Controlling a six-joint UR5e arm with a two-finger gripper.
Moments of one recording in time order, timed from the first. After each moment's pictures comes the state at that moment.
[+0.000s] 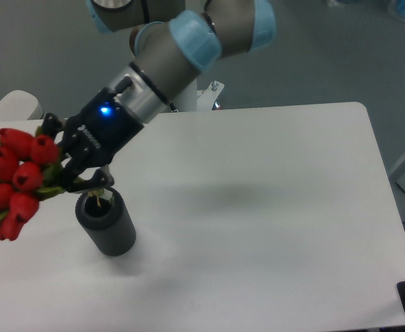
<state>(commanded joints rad) 2.41 -1.79 -1.66 -0.63 0.37 0.68</state>
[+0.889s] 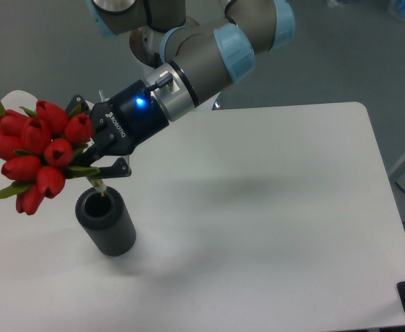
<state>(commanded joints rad) 2.43 -1.81 -1.68 -0.63 0.22 0.78</state>
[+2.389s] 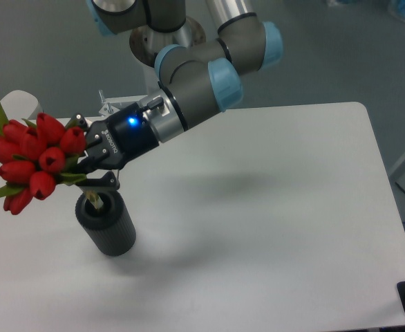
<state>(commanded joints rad) 2.40 -1.85 -1.81 -0.64 0.17 1.01</state>
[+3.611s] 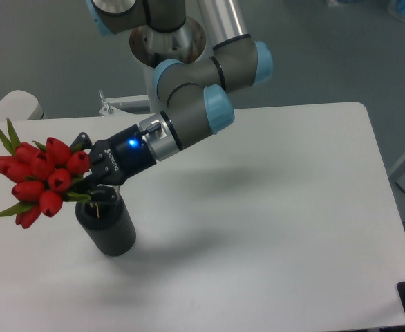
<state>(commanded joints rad) 2.39 -1.89 -1.86 -0.64 0.17 1.04</state>
